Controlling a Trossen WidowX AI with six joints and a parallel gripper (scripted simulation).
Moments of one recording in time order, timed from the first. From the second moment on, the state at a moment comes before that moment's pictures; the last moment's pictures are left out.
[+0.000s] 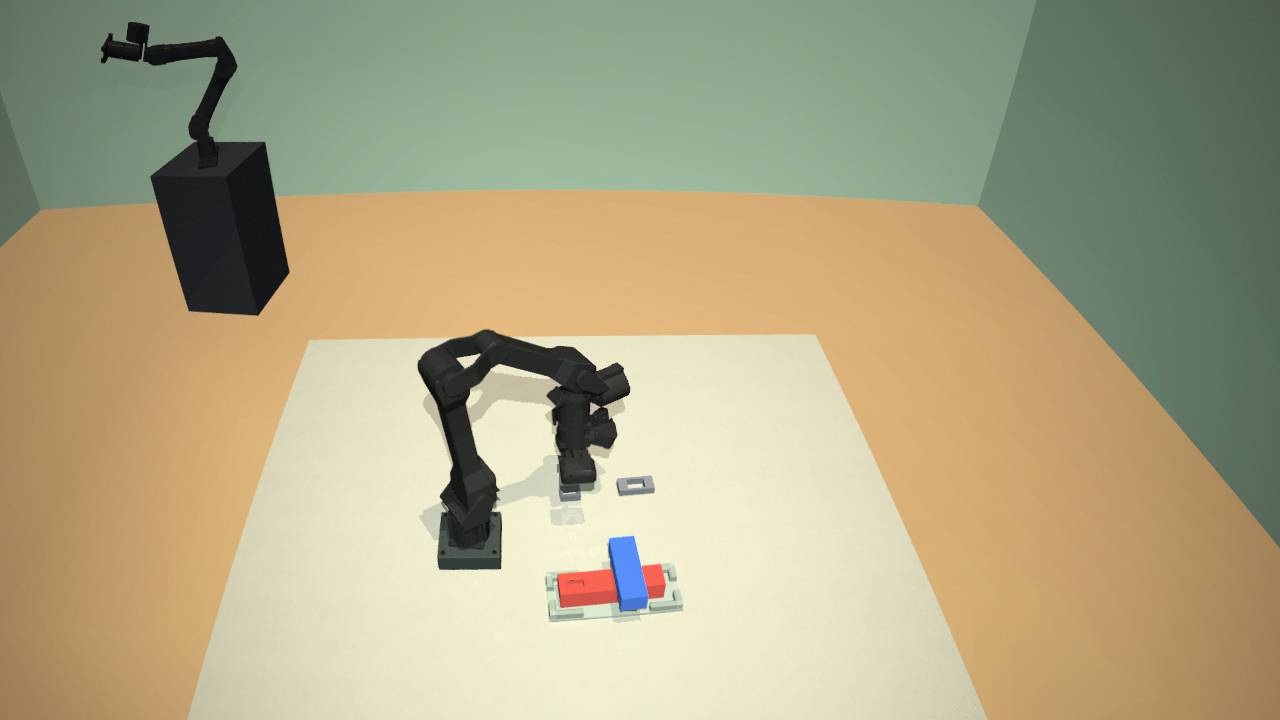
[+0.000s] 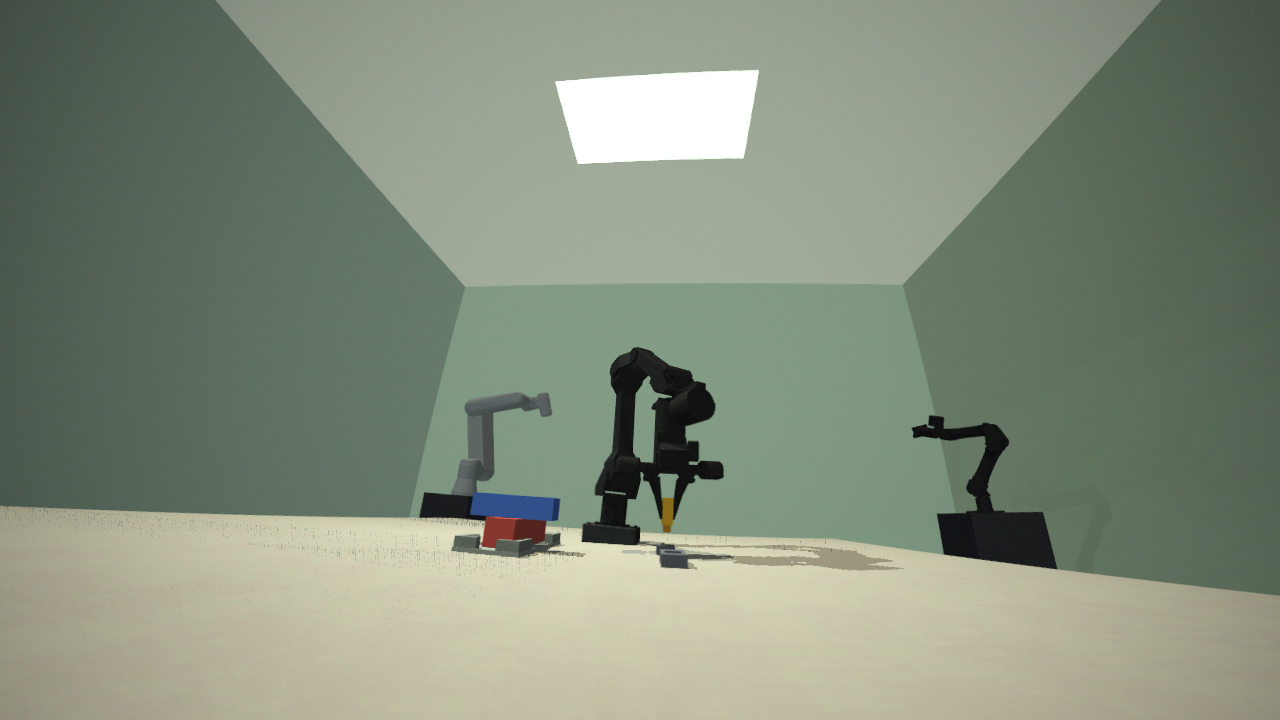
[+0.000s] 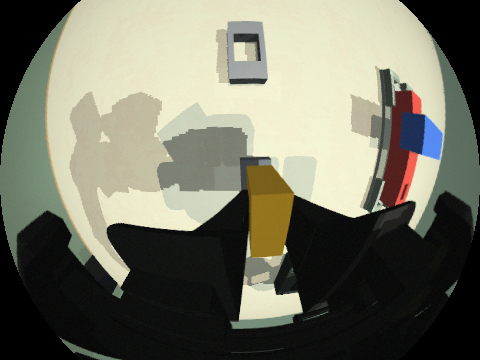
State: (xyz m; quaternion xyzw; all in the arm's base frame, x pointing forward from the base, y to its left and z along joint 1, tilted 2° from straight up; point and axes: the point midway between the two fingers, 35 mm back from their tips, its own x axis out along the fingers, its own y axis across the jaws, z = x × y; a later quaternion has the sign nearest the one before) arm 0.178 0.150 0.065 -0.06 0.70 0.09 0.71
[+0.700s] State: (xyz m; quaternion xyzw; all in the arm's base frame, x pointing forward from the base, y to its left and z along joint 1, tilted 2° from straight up) arm 0.179 0.146 0.131 -0.06 0.70 0.09 0.71
